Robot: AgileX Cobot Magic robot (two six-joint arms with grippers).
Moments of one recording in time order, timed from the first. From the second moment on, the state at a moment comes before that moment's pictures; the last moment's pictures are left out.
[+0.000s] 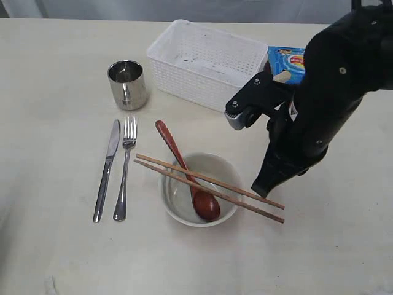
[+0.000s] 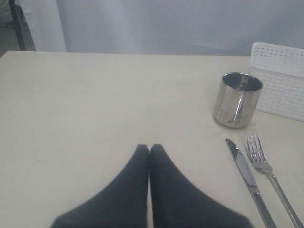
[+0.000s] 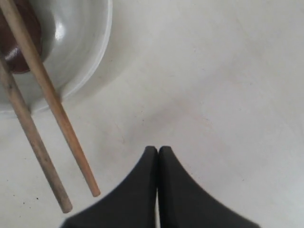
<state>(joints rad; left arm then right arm) -0.08 0.00 0.00 -0.03 0.35 -0.03 0.66 1.55 -0.88 -0.09 0.88 -0.18</state>
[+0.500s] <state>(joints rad) -0.08 0.00 0.00 -0.03 0.35 -0.03 0.66 1.59 -0.87 -0.06 0.87 -0.19</state>
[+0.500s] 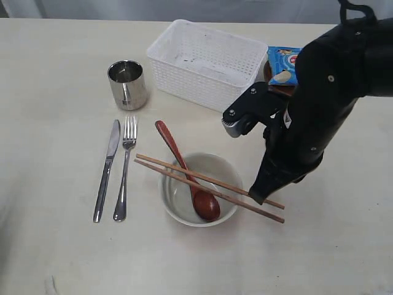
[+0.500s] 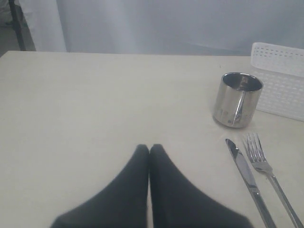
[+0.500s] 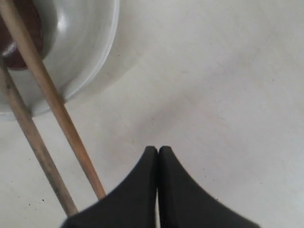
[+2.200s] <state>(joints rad) -0.08 0.00 0.00 -0.03 0.35 -0.03 0.53 1.40 -0.84 -0.55 0.86 0.39</state>
